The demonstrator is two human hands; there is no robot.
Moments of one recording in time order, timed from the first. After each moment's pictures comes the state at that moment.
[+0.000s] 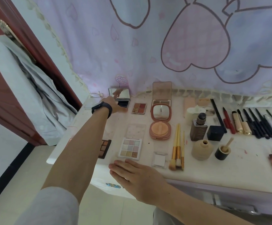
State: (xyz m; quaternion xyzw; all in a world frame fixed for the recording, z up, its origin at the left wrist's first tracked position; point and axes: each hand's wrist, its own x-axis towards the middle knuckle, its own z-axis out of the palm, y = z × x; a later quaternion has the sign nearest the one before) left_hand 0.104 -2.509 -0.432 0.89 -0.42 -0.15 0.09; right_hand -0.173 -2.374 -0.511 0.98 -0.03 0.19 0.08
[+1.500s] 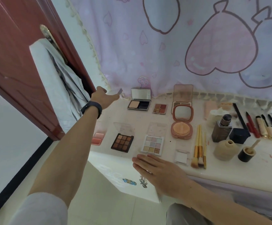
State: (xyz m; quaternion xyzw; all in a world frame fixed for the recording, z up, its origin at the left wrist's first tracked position) left_hand 0.152 -2.417 -0.366 0.89 -0.32 -0.10 0.31; right_hand -0.167 -2.379 -0.522 0.98 -0.01 0.16 0.09
